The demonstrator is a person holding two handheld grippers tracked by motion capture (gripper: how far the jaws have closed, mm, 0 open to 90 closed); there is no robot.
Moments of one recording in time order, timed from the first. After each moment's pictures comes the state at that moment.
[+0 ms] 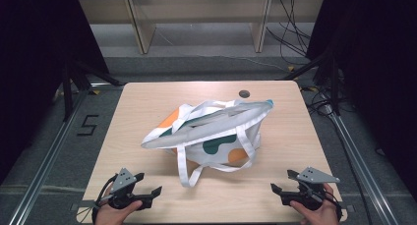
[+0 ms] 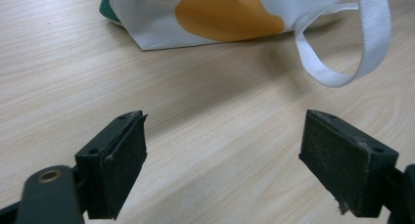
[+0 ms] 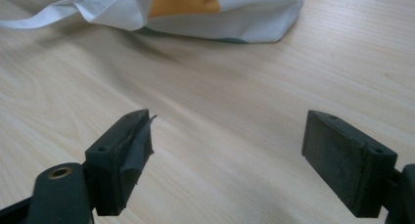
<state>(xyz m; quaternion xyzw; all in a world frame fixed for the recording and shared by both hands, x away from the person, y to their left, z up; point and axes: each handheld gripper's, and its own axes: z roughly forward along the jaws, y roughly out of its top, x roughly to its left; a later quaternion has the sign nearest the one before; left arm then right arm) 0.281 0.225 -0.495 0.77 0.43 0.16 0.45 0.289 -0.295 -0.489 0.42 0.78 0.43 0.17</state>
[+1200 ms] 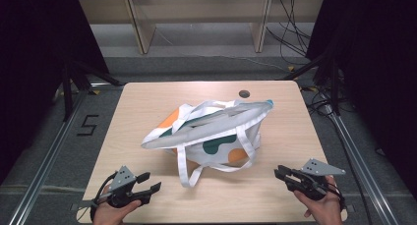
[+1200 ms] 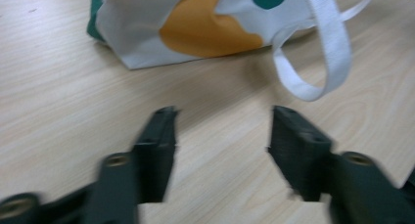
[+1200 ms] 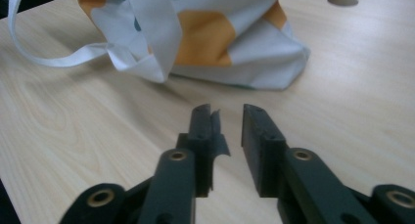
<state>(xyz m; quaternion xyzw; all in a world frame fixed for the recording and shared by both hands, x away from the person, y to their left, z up) 0.280 0.220 -0.477 0.78 0.40 0.16 0.46 0.300 -0.294 -0.460 0.38 0.78 0.47 0.17</state>
